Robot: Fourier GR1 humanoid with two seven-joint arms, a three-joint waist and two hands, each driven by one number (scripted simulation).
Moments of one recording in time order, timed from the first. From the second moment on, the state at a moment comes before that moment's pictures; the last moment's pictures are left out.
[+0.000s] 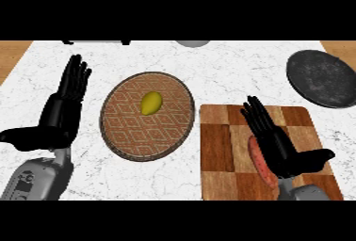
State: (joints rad) left arm -0.25 0.27 -0.11 -1.60 0.14 0.23 -0.06; right arm -0.08 -0.25 0.29 -1.51 -0.40 -0.03 -0.14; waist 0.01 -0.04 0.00
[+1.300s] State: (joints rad) left arm -0.23 0.31 -0.06 -1.46 0.15 0.18 0.05; right arm -0.37 -1.04 0.12 -1.26 -0.07 0.57 -0.65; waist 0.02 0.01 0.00
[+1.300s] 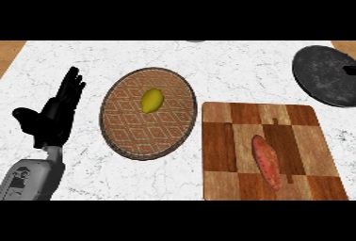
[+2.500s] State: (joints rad) left arm -0.24 0.28 -0.02 -1.46 0.11 0.17 0.08; right arm -0.44 -0.96 0.22 -1.60 -0.06 0.70 -0.37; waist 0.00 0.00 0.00
